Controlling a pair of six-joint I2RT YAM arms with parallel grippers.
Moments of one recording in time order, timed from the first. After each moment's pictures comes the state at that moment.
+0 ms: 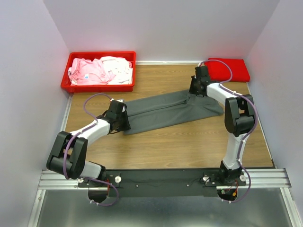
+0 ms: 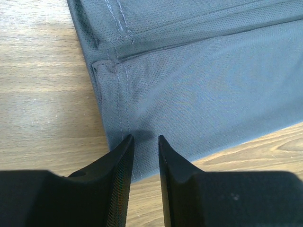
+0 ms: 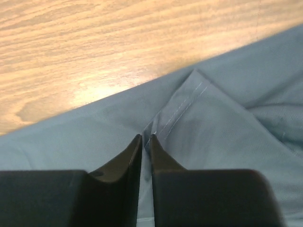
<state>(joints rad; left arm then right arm) -0.34 1.40 0.65 -0.22 0.06 -0.50 0.23 2.01 1.42 -0.23 0.06 0.36</state>
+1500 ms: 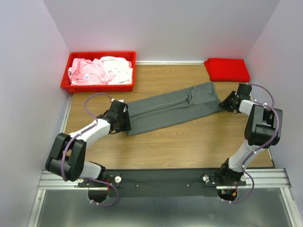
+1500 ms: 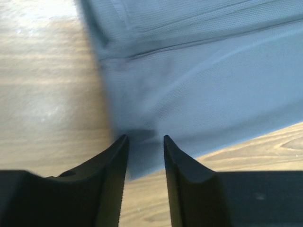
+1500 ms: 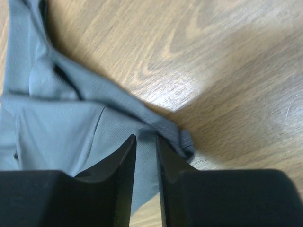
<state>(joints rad) -0.37 1.39 0.67 -0.28 0.02 -0.51 -0.26 1.80 0.97 -0.04 -0.15 0.57</state>
